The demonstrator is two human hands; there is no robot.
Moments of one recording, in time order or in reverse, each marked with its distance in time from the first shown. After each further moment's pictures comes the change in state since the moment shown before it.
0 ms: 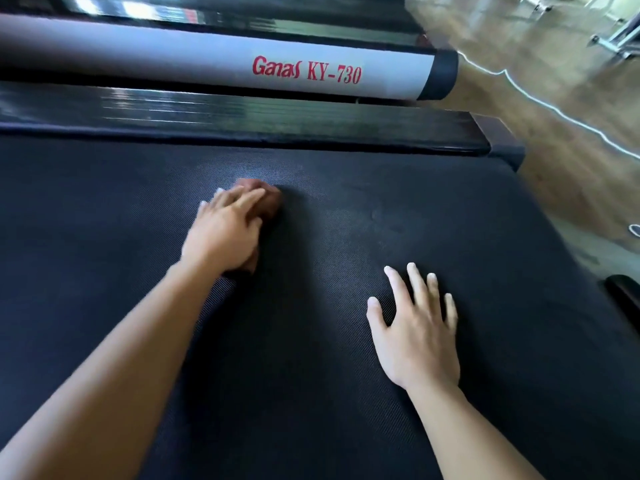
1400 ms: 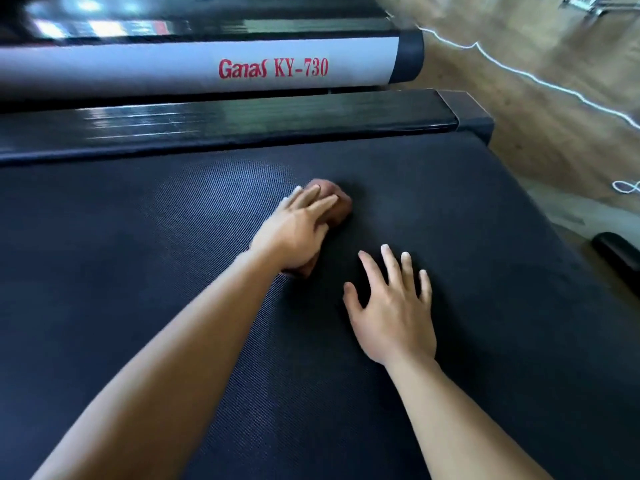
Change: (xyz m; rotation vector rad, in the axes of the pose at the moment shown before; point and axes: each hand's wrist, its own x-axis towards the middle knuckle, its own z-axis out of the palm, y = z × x) left_hand 0.002 0.119 0.038 -0.065 -0.172 0.342; right_hand 0.000 0.005 0.000 0.080 -0.012 -0.016
